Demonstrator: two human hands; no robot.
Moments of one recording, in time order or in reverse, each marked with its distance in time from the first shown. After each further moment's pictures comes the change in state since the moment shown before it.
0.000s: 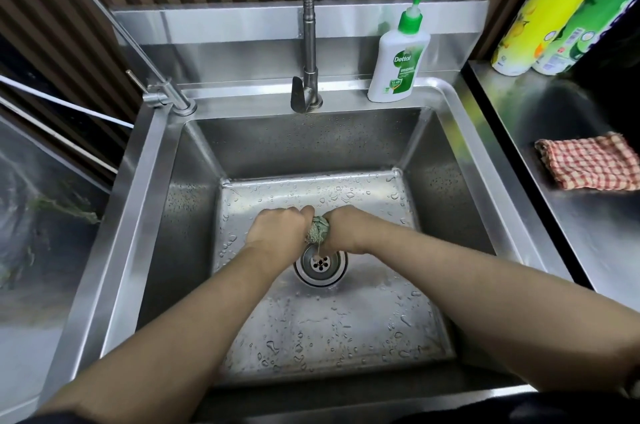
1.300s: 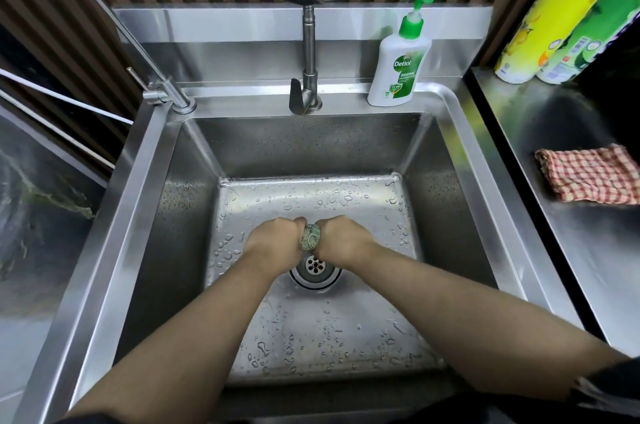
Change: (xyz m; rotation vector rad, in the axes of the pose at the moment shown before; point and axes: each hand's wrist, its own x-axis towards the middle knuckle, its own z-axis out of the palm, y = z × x) left_hand 0.001 0.007 0.013 -0.268 -0.163 -0.170; right_hand 0.007 0.005 0.022 -0.016 0.155 -0.013
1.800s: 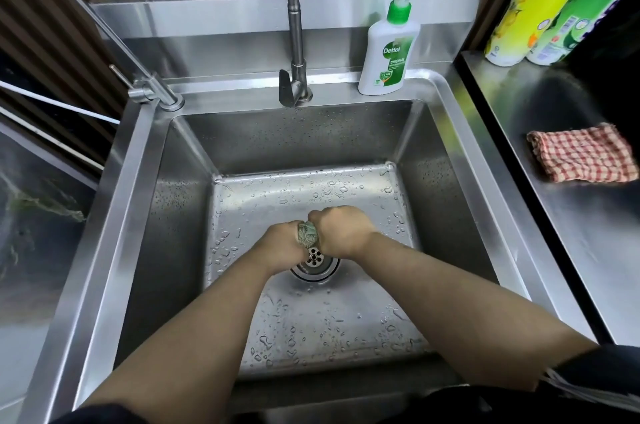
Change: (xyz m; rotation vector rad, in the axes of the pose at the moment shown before) left_hand 0.003 -0.002 0.026 -0.766 -0.164 -0.172; right_hand 0.003 0.012 0.003 -0.285 0.133 -0.218
